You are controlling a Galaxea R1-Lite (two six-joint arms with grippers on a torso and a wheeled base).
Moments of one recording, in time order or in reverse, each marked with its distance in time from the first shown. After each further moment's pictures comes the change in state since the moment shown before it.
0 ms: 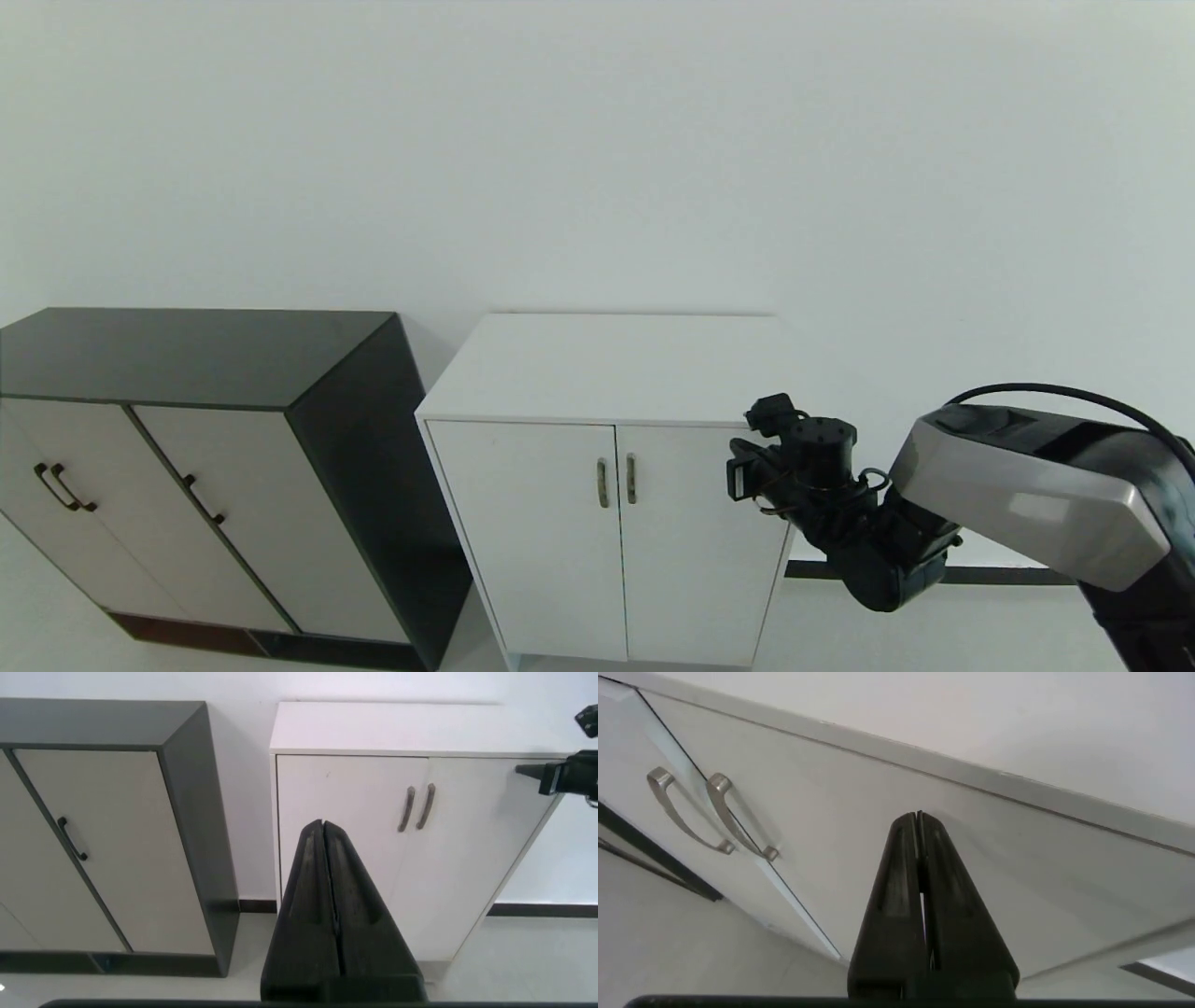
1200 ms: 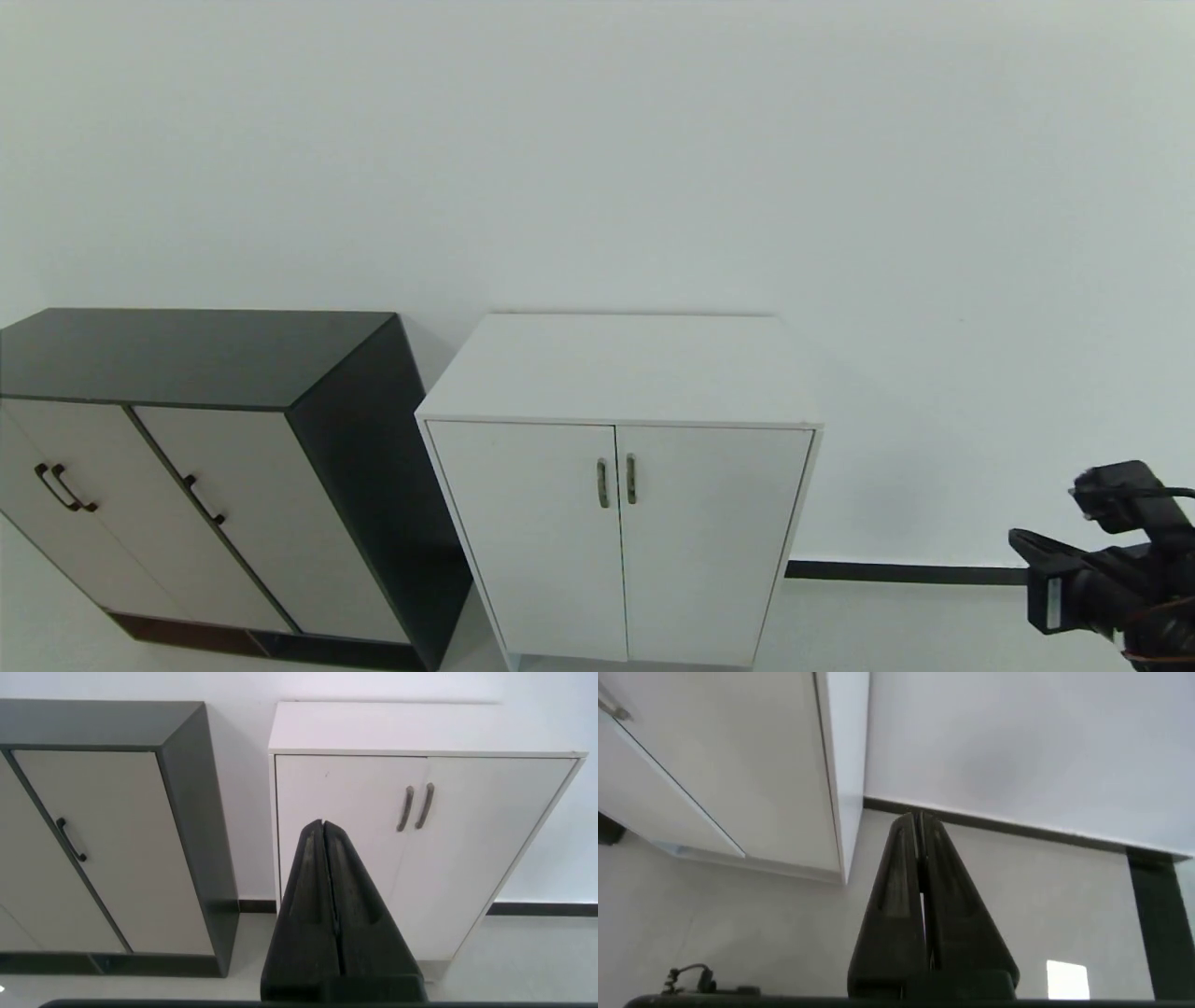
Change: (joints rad) left arm 0.000 0.000 0.000 0.000 -0.001 0.001; right arm -0.316 -0.862 1.018 0.021 0.006 -0.117
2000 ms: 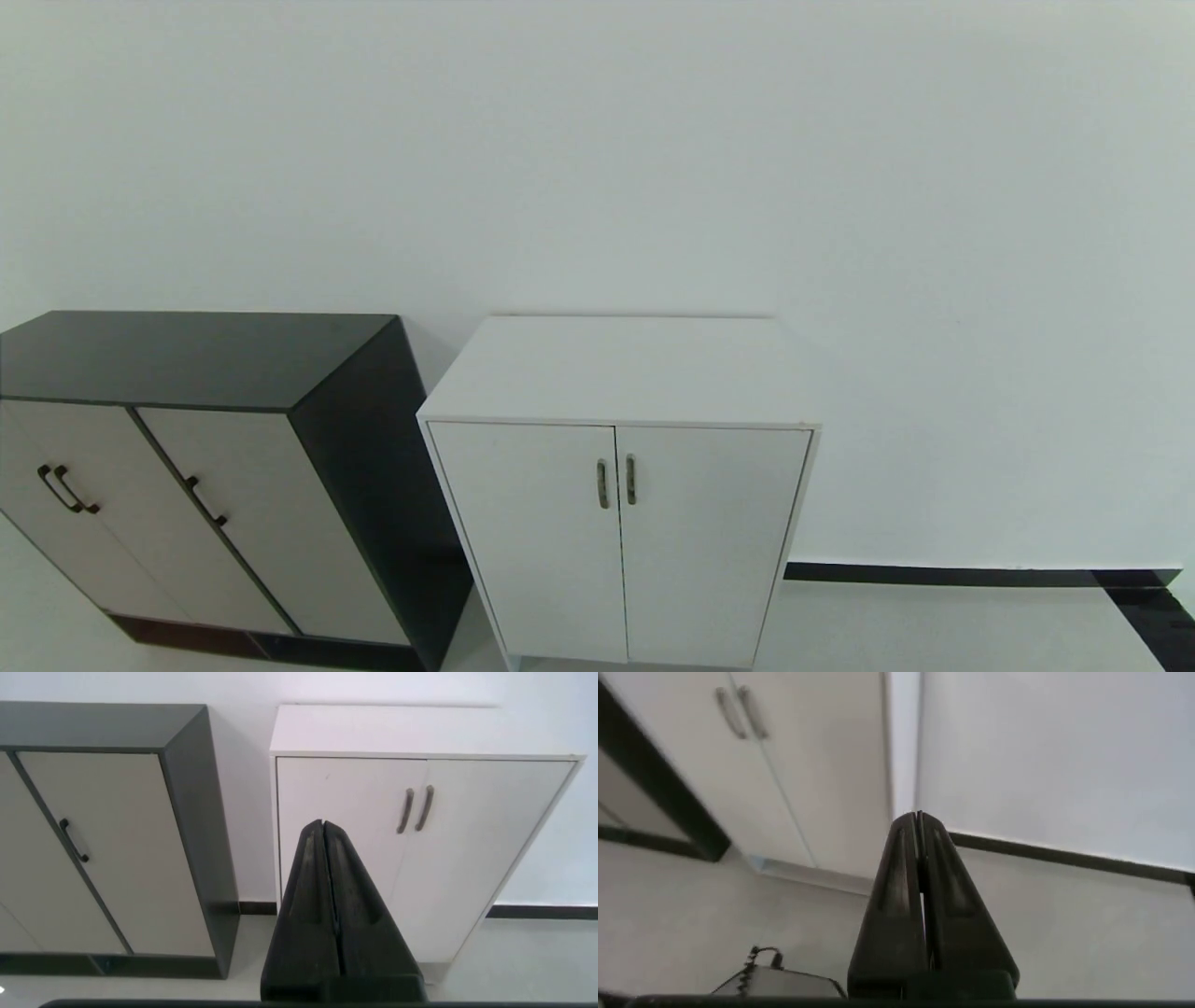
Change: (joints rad) left arm 0.000 0.000 0.000 0.000 0.002 -0.001; right arm -0.016 -1.365 -0.028 1.261 0.148 0.061
